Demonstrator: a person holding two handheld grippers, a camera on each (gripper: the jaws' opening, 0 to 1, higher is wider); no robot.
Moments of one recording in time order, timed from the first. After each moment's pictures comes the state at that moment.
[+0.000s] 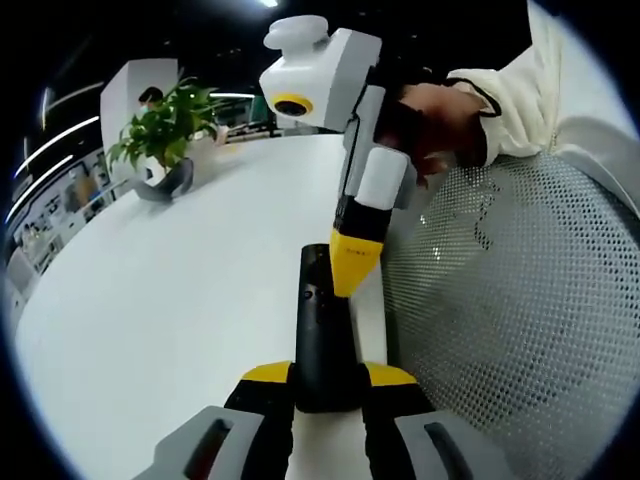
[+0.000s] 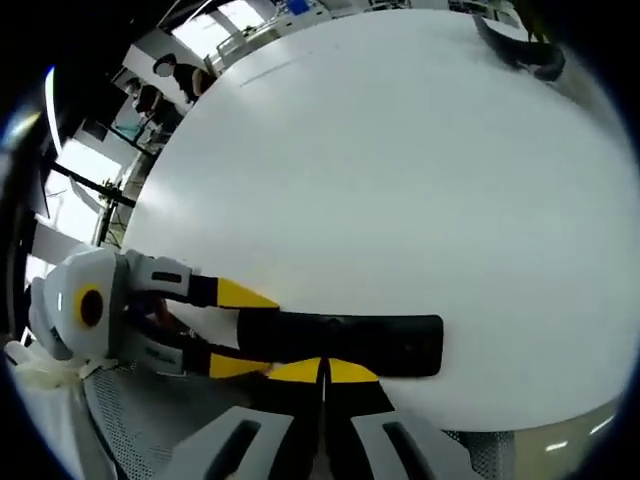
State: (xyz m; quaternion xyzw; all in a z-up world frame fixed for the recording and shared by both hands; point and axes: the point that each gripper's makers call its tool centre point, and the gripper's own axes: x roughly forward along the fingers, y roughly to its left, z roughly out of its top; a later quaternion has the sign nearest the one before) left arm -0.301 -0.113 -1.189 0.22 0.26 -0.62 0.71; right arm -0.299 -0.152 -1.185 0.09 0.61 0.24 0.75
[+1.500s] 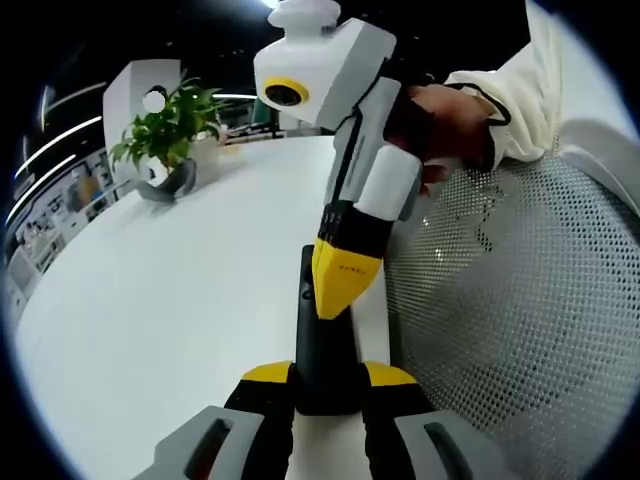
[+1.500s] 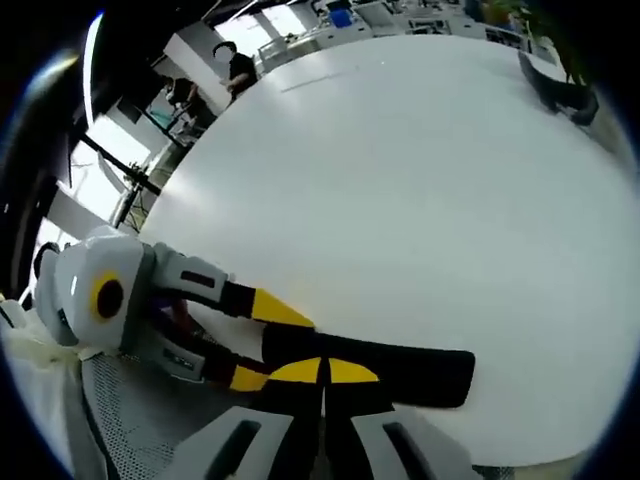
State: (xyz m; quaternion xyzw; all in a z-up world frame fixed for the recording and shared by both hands) left arm -0.300 -0.113 -1.189 0.22 0.25 -0.62 0.71; right arm -0.291 -0.122 -1.177 0.06 0.55 0.31 0.77
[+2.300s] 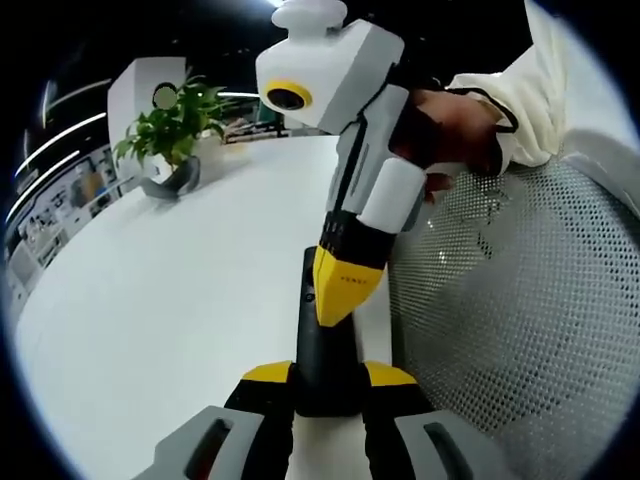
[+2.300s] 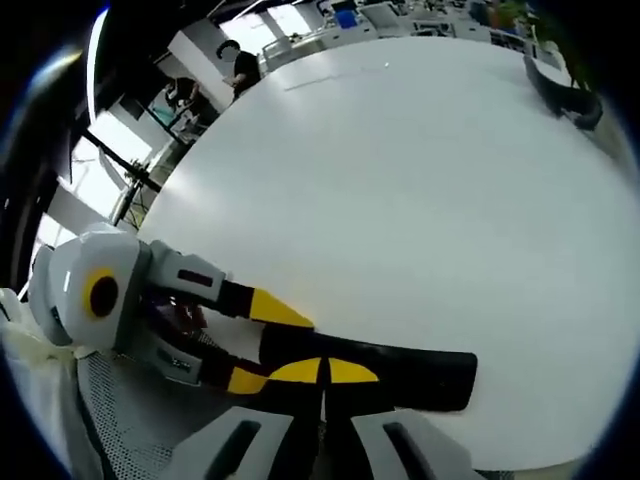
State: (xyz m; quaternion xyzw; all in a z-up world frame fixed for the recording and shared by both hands) left arm -0.298 -0.114 -1.189 0.22 0.26 -0.61 0.72; right arm -0.288 -0.125 -1.181 0.06 0.55 0.31 0.77
